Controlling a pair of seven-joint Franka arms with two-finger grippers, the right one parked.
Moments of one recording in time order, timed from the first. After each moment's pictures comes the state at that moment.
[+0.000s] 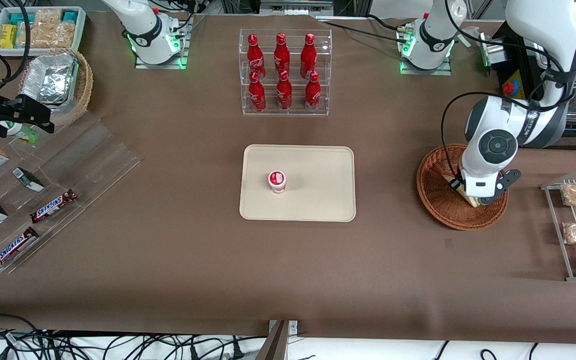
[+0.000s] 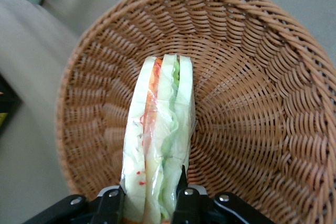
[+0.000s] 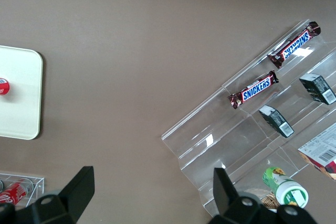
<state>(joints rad) -0.10 0.32 0.02 -2.03 0.32 2.13 -0.99</state>
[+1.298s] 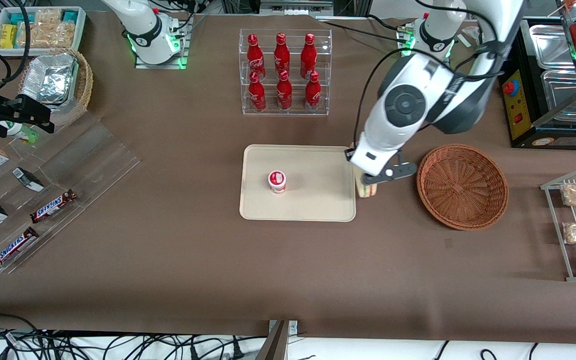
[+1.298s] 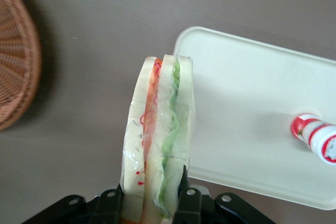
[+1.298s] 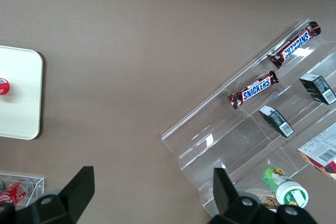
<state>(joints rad) -0.25 0.40 -0.33 -1.67 0.06 1.92 -0.81</state>
